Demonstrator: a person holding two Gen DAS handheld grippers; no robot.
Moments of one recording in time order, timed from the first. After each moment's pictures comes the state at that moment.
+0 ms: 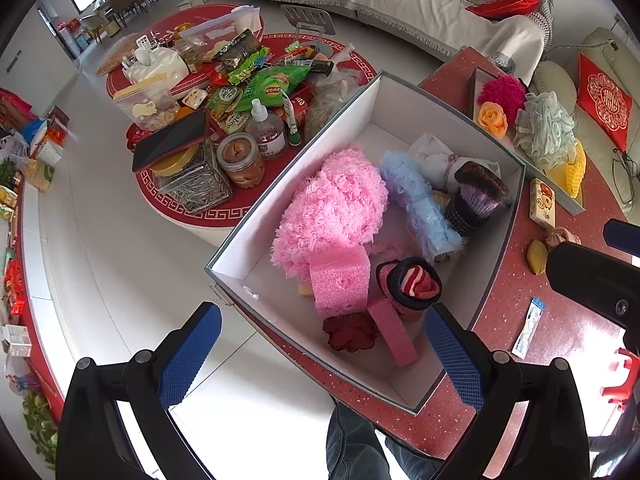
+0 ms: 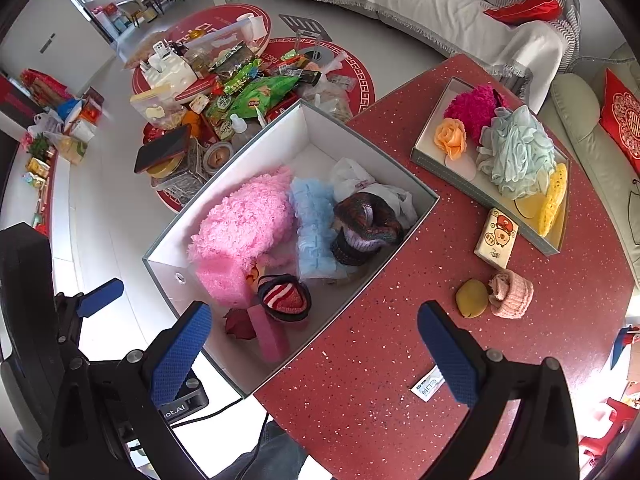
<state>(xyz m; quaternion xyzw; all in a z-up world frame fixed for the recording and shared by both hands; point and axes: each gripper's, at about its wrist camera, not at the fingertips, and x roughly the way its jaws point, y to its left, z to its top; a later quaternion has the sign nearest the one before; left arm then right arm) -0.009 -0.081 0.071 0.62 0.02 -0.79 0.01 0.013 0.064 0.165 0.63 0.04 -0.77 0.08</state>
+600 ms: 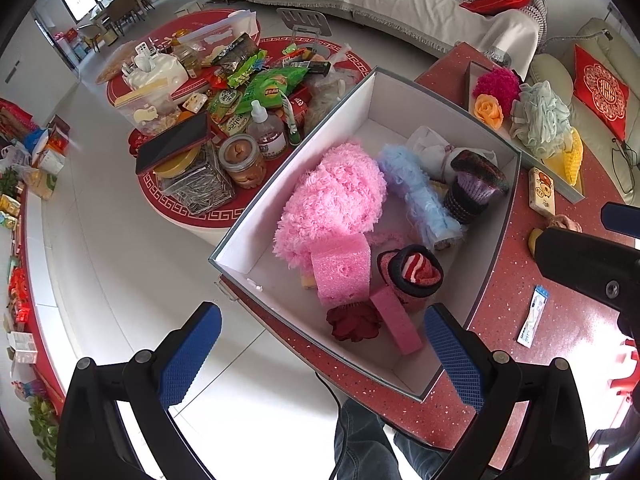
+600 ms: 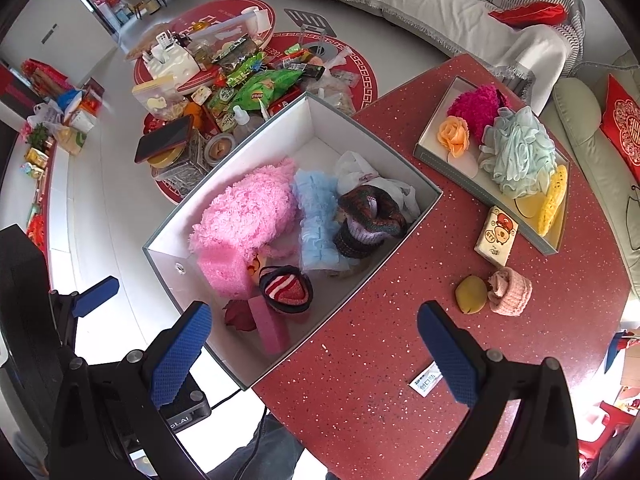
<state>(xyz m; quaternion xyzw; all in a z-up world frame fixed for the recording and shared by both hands) 0.003 -0.080 0.072 0.61 0.01 -0.79 0.01 0.018 0.057 0.165 0.64 0.06 -0.76 0.08</state>
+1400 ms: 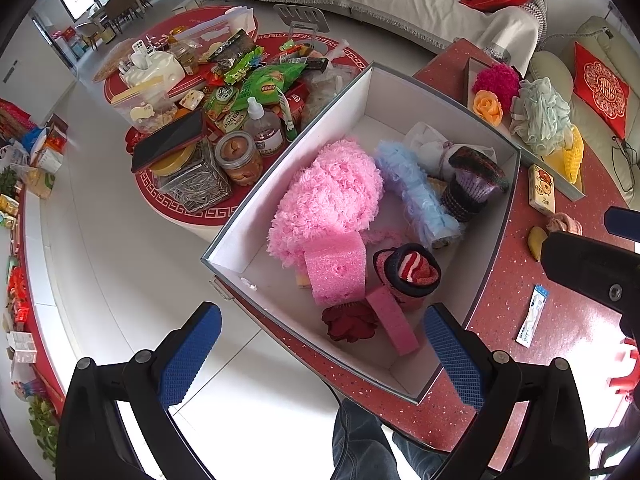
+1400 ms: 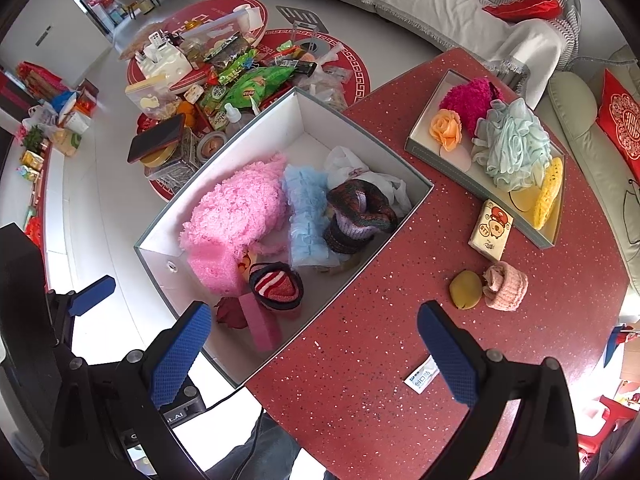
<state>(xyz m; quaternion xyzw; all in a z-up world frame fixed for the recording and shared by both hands) -0.002 -0.076 0.068 0.62 0.01 -0.79 0.01 0.018 0.066 0.161 0.64 0.06 -0.76 0.08</state>
